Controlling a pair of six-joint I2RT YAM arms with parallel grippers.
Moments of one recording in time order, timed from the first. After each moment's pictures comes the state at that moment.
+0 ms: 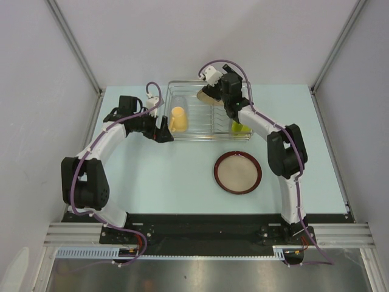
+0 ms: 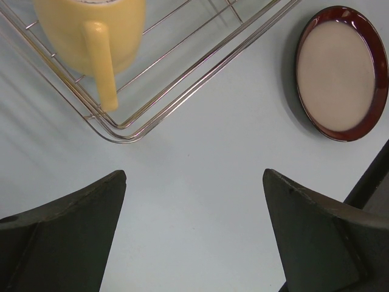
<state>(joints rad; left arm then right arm) -0.11 1.59 1.23 -0.54 0.69 0.22 0.46 2.14 1.76 0.21 0.23 -0.72</state>
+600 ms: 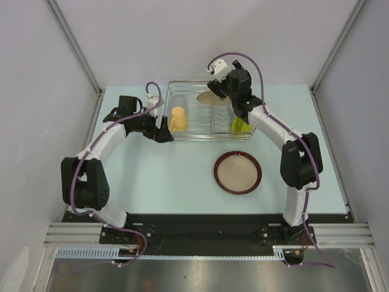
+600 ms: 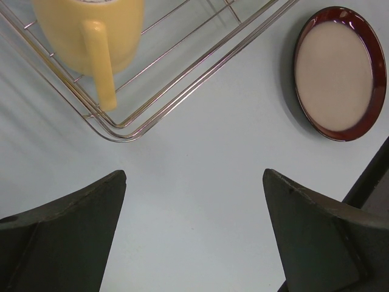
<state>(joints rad) -0.11 1.59 1.23 -0.54 0.69 0.22 0.46 1.95 1.67 0.10 0.23 -0.59</state>
